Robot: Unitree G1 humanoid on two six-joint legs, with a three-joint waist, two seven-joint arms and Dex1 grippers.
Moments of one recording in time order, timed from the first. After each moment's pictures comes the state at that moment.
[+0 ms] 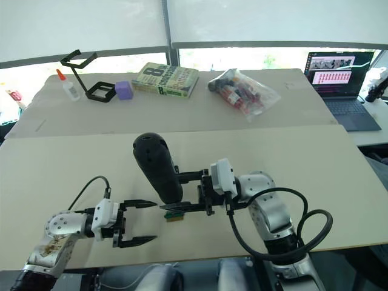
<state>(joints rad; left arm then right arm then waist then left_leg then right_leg) 0.01 0.60 -0.06 -0.02 -0.35 -0.17 -1.31 -0.37 -0.33 0.20 -0.25 0.45 0.10 1.26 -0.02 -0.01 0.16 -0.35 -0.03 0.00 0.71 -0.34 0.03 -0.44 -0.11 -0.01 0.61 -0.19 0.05</state>
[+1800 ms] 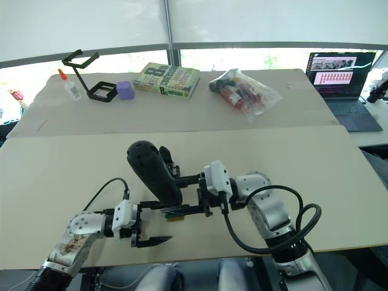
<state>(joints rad) -0.01 0.56 -0.15 -0.01 -0.30 -0.17 -1.21 -0.39 -0.37 0.26 -0.21 0.45 0.10 1.25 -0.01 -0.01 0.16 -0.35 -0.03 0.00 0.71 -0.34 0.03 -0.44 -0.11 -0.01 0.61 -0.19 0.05</state>
